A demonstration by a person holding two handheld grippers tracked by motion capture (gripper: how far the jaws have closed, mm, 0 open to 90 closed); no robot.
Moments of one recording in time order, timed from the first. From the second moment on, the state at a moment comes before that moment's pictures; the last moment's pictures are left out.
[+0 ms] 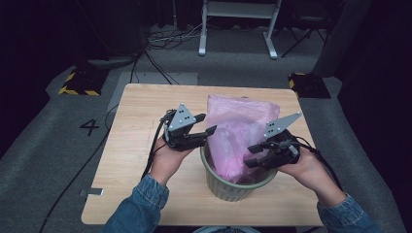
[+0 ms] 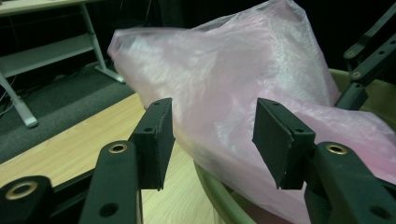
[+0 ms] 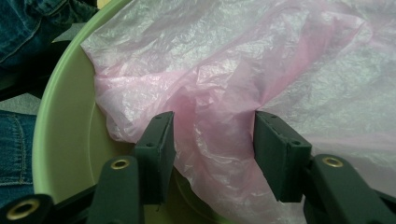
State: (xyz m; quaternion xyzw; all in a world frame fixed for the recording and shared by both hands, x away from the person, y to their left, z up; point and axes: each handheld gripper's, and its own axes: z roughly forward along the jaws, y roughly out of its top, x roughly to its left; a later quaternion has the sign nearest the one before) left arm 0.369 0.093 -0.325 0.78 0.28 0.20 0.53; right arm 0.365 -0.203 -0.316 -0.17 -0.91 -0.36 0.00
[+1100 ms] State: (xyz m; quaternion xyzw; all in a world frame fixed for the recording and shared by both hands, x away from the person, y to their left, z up) left arm 0.302 0.037 -0.331 0.85 0.09 0.15 0.51; right arm 0.338 -0.239 -0.278 -0.18 -0.85 -0.49 -0.05
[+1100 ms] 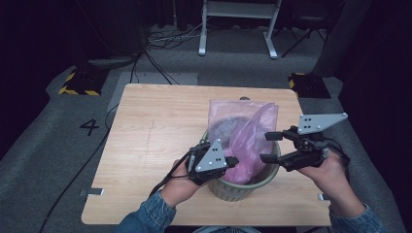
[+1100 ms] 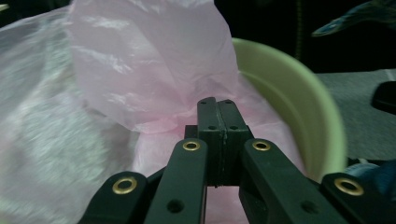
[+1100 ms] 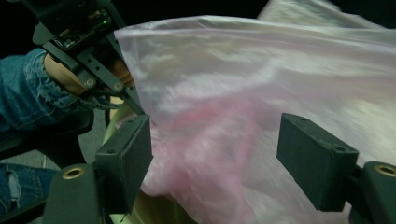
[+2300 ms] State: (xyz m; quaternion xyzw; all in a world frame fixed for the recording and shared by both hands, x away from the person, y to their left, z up) left arm 0.312 0.020 -0.306 0.82 0.12 0.15 0.53; right arm 0.312 -0.208 -0.307 -0.13 -0.89 -0.44 -0.04
